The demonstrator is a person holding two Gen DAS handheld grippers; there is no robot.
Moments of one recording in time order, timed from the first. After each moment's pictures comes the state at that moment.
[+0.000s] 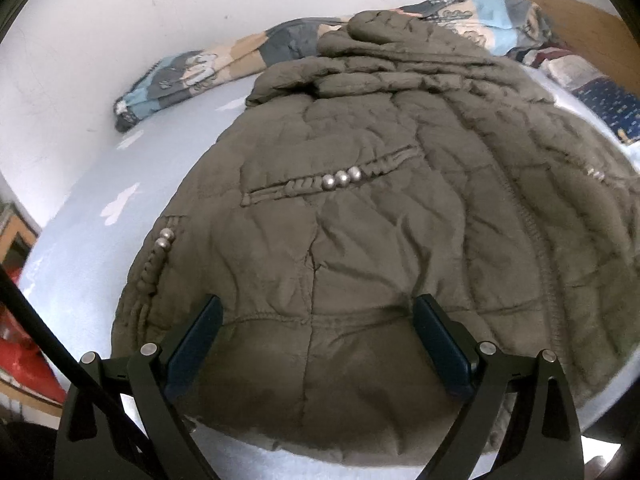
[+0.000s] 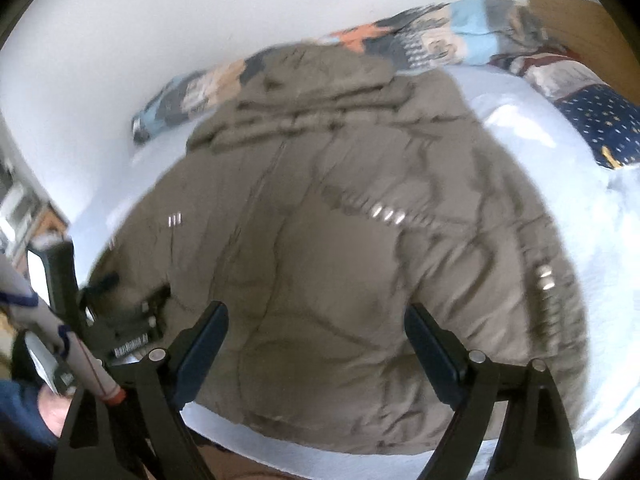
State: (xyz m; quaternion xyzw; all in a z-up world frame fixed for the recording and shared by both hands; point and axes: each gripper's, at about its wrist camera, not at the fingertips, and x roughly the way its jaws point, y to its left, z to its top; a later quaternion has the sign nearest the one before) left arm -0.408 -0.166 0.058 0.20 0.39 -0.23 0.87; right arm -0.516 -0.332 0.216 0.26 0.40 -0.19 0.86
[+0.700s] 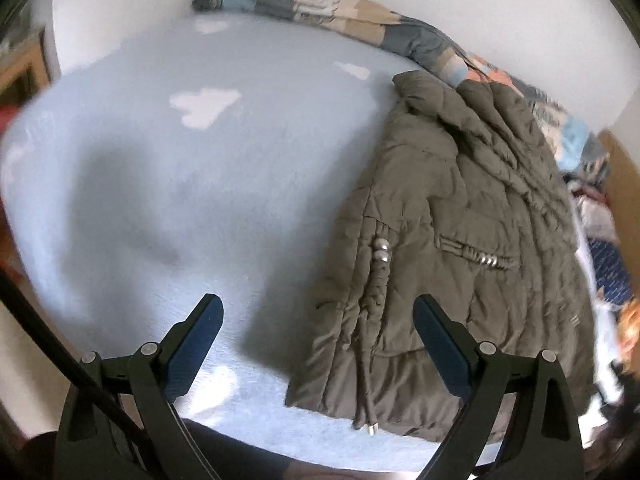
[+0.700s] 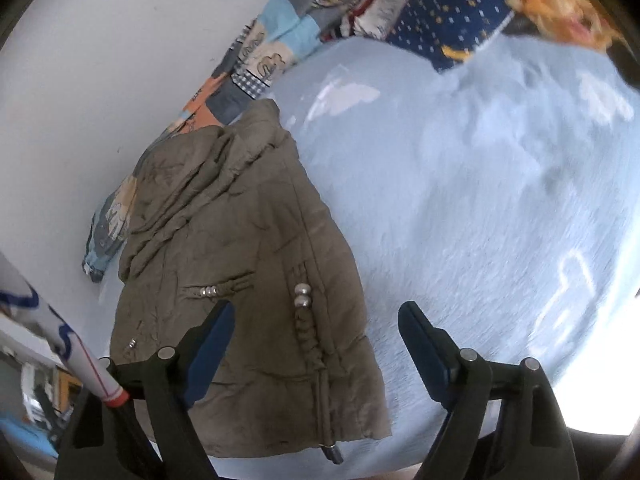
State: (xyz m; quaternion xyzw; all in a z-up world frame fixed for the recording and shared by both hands) left arm -0.307 -0.012 0.087 -0.06 0.52 -0.18 0.84; right arm -0.622 -0.439 0.206 0.46 0.33 -0.32 0.76
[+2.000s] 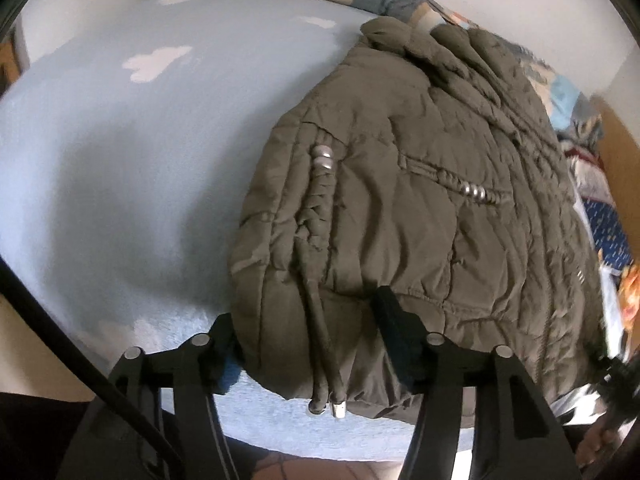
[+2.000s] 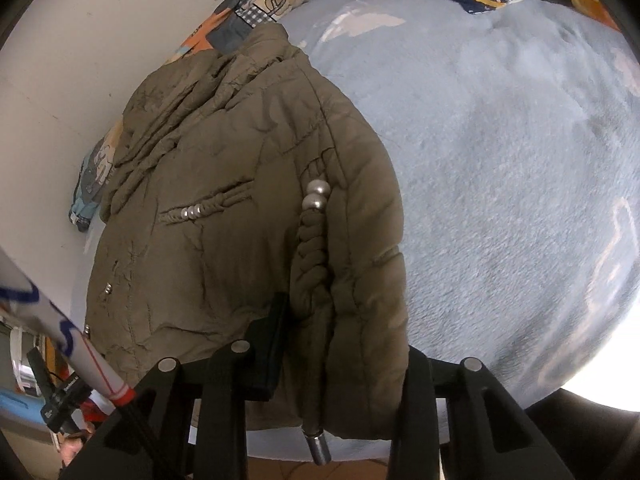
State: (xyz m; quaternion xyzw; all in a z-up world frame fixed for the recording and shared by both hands) left arm -0.332 -0.044 0.048 -0.03 0.55 -0.20 0.81; right arm -0.591 -0.412 0.163 0.45 0.42 -0.28 0.74
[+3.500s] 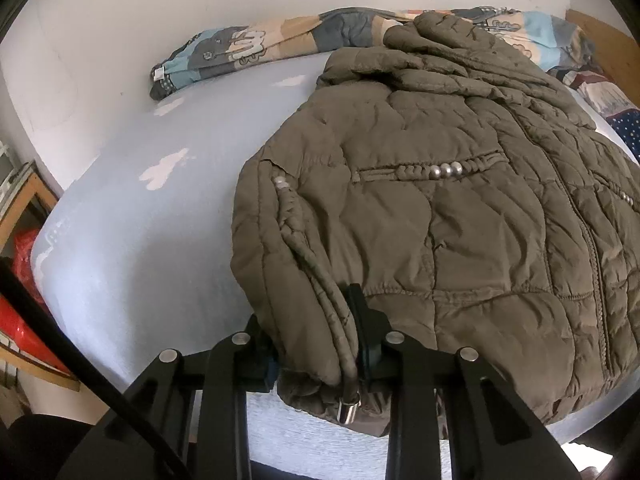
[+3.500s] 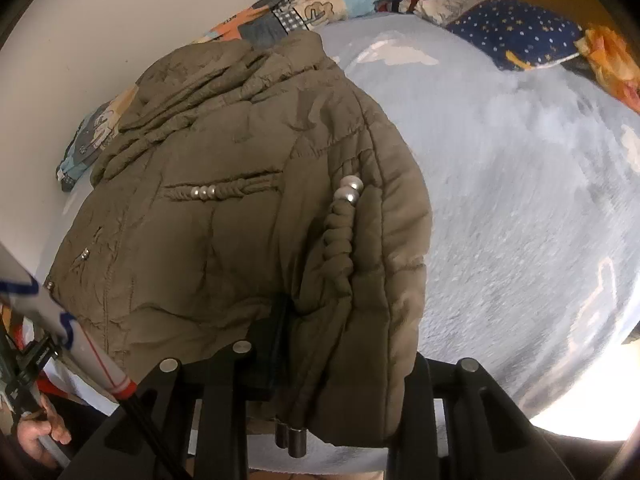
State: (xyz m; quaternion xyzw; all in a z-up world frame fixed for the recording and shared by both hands) left arm -0.378 -0.098 0.064 0.17 0.41 -0.17 0.88; right arm -0.569 -0.386 0.174 0.33 0.44 -0.30 0.78
